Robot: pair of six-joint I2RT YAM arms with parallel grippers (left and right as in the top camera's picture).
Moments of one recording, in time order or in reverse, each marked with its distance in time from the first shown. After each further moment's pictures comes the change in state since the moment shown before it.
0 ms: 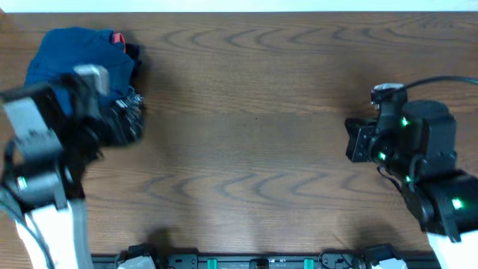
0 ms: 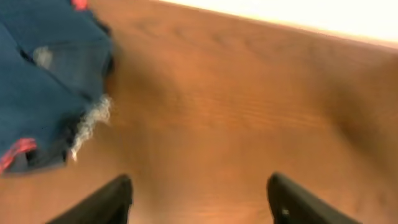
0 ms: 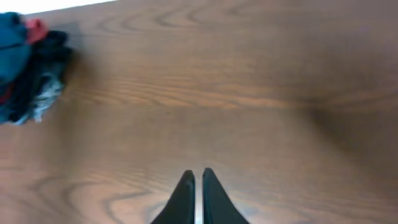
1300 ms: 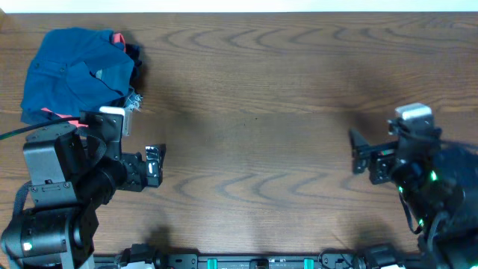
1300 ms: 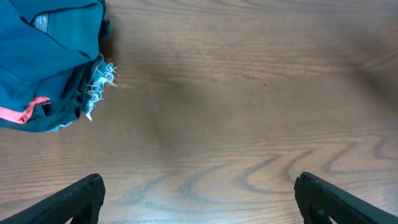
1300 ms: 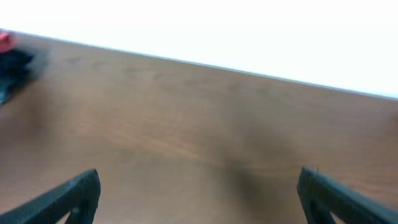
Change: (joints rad) left arm -0.146 -0.177 -0.003 -0.174 -0.164 0.038; right arm -0.039 -0.281 -0.158 0.168 0.162 -0.308
